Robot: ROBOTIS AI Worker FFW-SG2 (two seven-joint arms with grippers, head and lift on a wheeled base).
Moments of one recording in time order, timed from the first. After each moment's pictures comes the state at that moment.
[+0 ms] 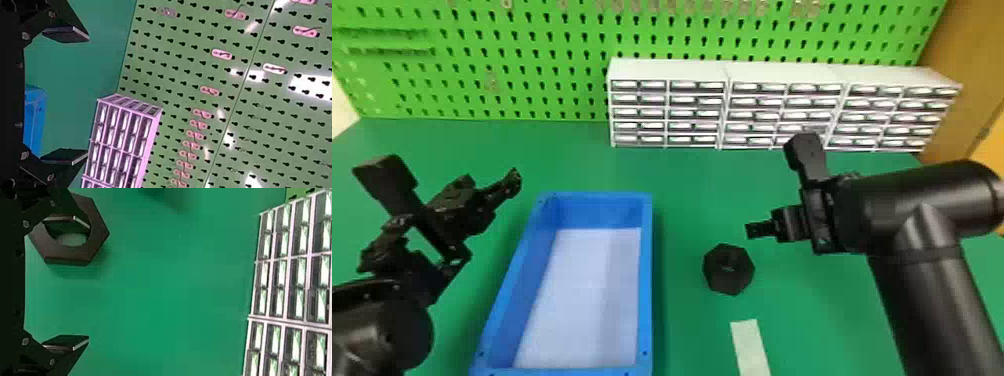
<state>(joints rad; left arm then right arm) -0.09 0.09 0.21 -1.66 0.35 0.31 -0.32 -0.42 -0.12 0.13 -1.75 0.05 1.48 0.30</state>
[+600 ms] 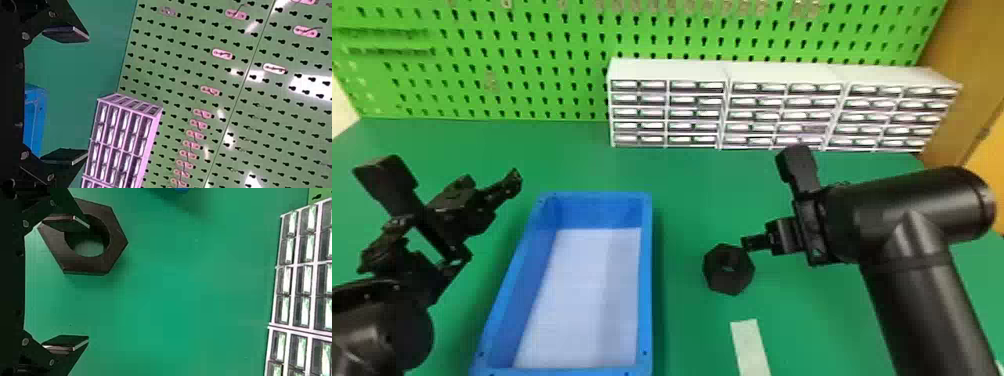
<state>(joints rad) -0.08 0.09 0.21 -1.66 0.35 0.31 -0.32 -0.41 -0.11 0.15 -1.75 0.06 1.52 0.30</state>
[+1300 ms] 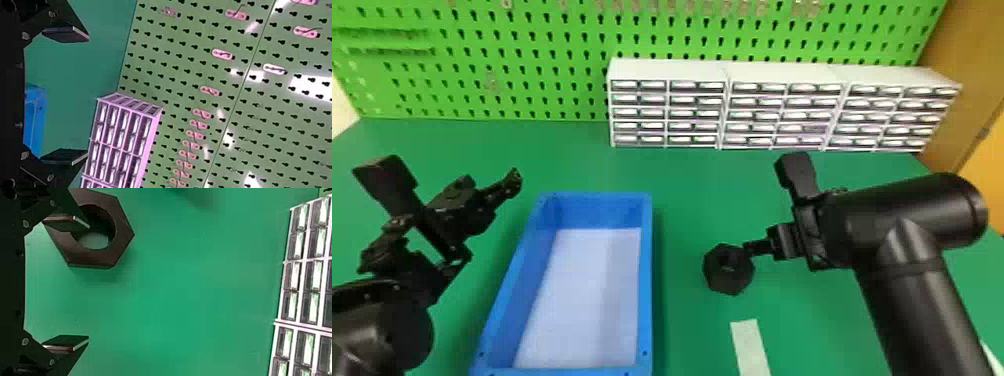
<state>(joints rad) -0.08 0.09 0.21 -1.66 0.36 0.31 -0.32 -0.39 -0.11 0.16 -1.74 0.10 1.50 0.30</state>
